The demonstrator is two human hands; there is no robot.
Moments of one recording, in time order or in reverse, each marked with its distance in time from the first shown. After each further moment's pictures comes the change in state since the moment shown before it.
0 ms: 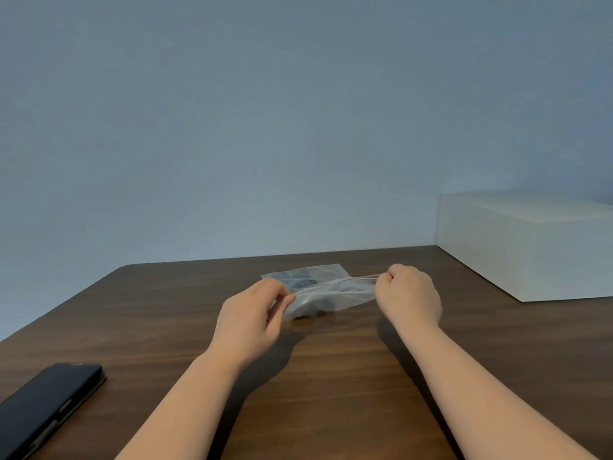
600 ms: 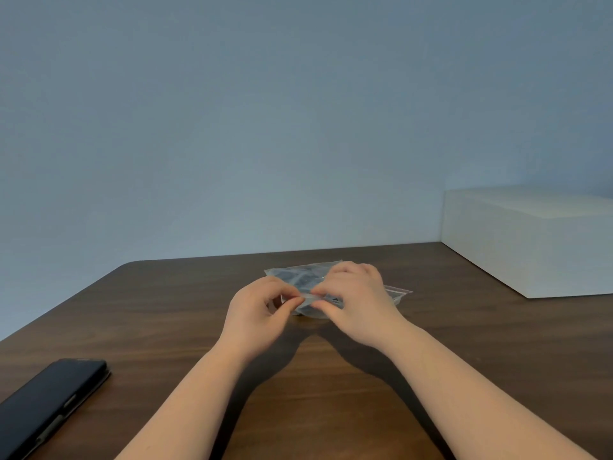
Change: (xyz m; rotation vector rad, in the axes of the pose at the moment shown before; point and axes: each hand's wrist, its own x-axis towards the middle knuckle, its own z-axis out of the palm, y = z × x) left_hand 0.003 0.006 0.001 -0.215 -0.008 -0.057; right_hand -0.030 -0.043 0.000 0.043 -0.295 -0.686
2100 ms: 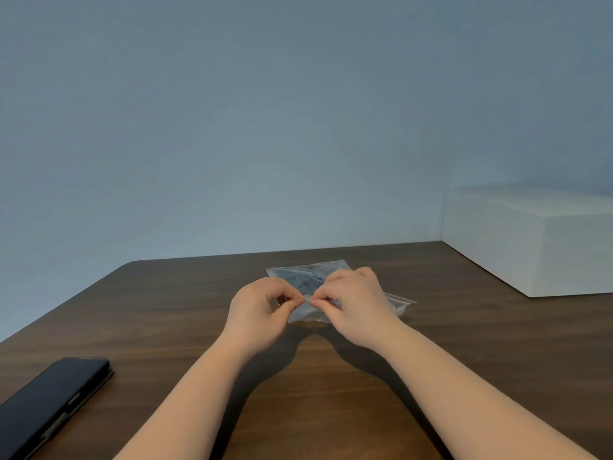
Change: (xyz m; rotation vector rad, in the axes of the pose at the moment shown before) left_hand 0.002 0.003 -0.003 -0.016 -0.049 -0.057; right_hand 0.001 -0.003 0.008 0.010 0.012 -0.016
